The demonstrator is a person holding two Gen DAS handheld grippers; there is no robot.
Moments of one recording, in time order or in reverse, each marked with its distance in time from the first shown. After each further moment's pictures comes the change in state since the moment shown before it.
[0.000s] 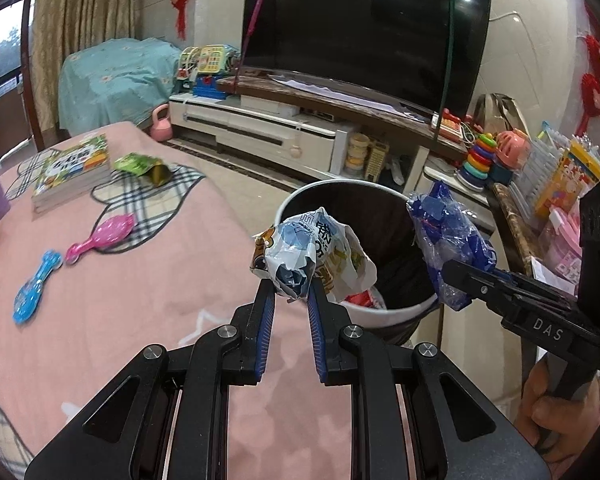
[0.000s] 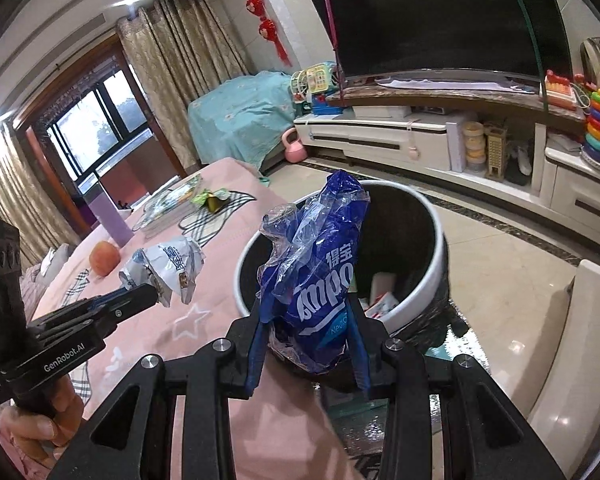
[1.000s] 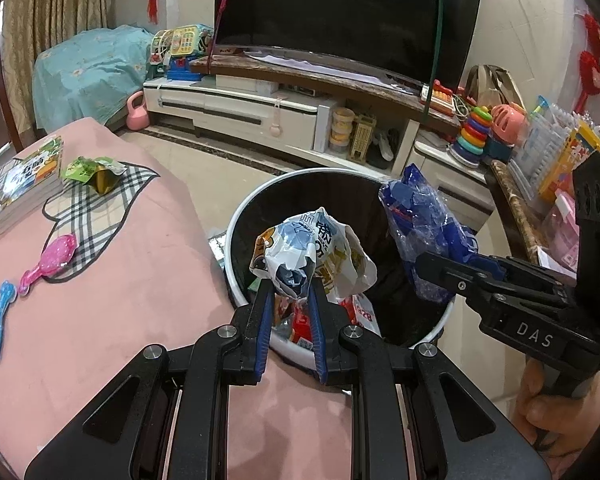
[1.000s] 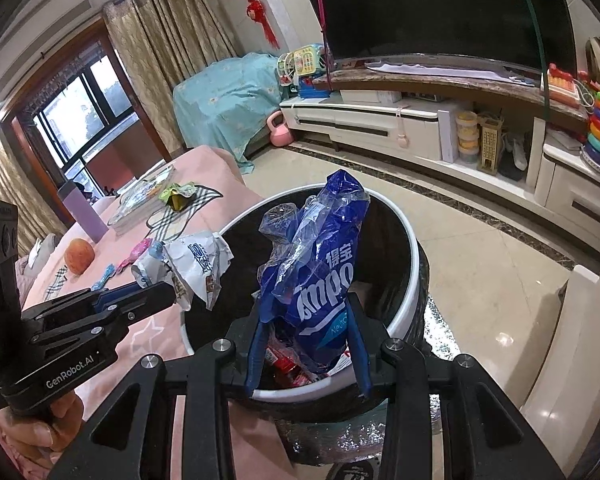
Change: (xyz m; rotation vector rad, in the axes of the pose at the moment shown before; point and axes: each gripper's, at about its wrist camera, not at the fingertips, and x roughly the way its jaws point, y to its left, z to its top) left arm 0.059 -0.029 0.026 0.054 0.098 -0.035; right arm 0.034 -0.029 0.029 -0.010 0.078 -0.035
